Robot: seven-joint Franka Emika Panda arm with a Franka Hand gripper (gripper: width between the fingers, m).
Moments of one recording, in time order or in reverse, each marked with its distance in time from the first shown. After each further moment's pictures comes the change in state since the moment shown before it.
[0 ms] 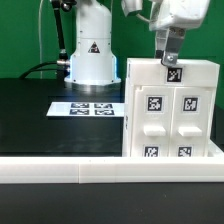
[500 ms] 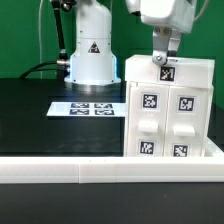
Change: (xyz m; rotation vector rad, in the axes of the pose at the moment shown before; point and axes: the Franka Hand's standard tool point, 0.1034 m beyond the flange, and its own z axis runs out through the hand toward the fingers) arm 0.001 -0.009 -0.001 0.028 -0.008 0.349
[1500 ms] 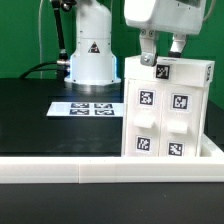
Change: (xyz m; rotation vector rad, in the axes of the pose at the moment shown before) arm -0.004 -0.005 0.003 0.028 -0.021 0.155
